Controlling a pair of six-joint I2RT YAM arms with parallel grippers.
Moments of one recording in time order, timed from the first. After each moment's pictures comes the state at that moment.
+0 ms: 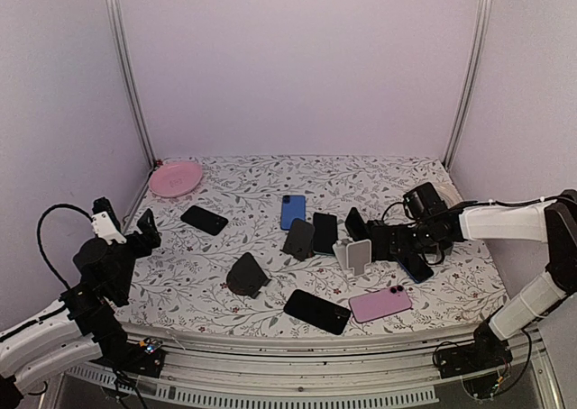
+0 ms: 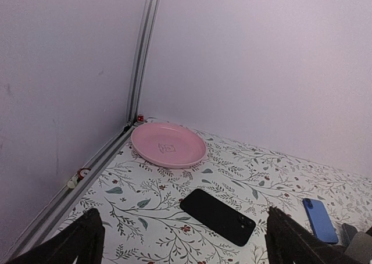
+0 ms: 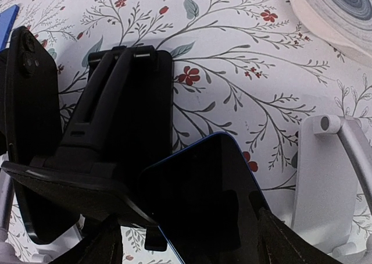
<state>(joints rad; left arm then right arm) -0.63 0.41 0.13 0.27 -0.82 -0.24 0.48 1.49 0.77 -0.31 0.19 0.45</state>
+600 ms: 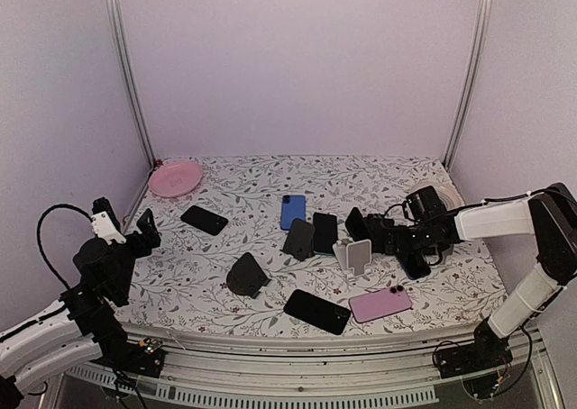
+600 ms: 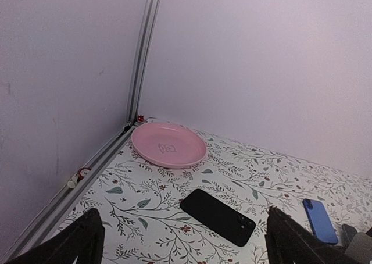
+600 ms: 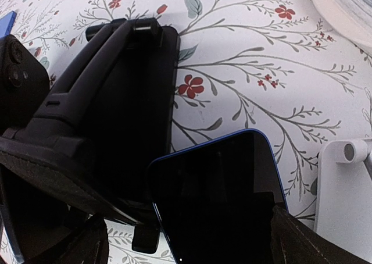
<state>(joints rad) -0.63 0.40 0.13 0.27 -0.82 -0.25 0.42 1.57 0.74 -0.17 0.08 0.44</state>
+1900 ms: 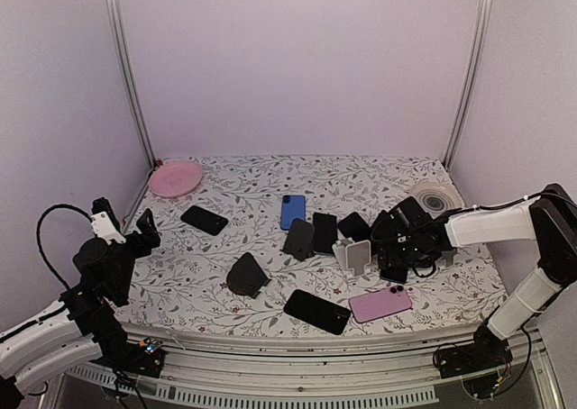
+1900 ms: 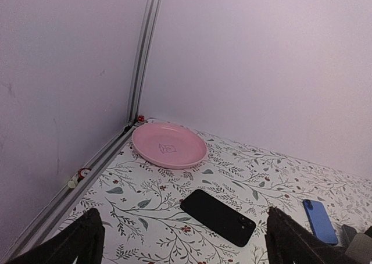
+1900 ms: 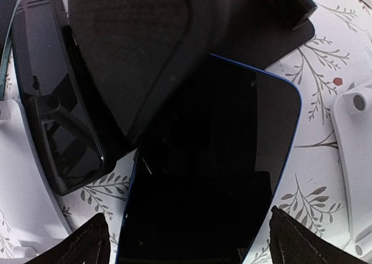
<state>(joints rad) -0.62 0.40 0.13 0.27 -0.82 -0.25 0.58 1.57 0.76 -0.34 0.23 0.56</state>
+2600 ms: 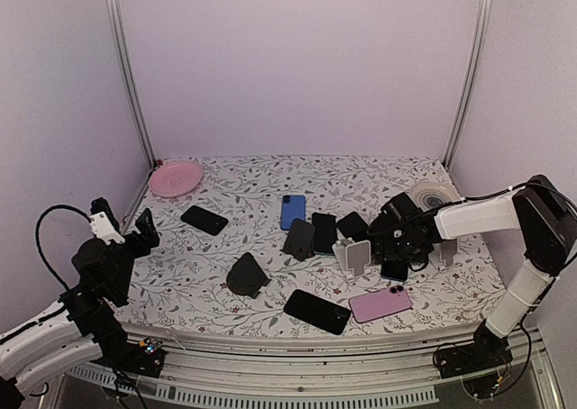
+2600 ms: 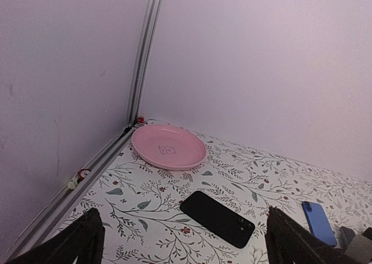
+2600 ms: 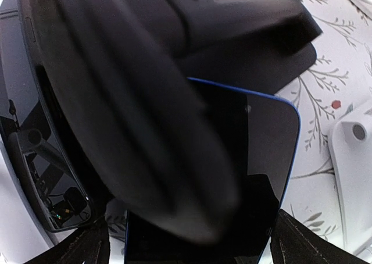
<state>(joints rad) -0.62 0.39 0.13 0.26 -0.82 -0.25 0.57 1.67 0.84 -0.36 0.27 0.57</state>
